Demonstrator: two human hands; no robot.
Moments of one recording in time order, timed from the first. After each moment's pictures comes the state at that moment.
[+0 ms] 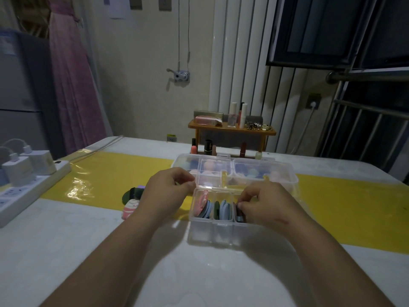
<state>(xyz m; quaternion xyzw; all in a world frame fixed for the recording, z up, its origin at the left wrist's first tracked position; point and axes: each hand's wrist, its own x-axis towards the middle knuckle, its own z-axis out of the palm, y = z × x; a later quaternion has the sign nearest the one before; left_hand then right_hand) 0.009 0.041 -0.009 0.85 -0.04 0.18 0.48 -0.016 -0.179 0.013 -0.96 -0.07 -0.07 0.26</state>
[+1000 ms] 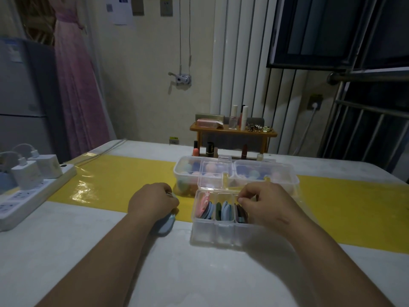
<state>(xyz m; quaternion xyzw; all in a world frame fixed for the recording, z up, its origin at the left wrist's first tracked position) 0.044 0.078 -0.040 0.97 0.09 0.08 0.21 -0.017 -0.179 0.011 -0.95 -0.09 -0.08 0.29</state>
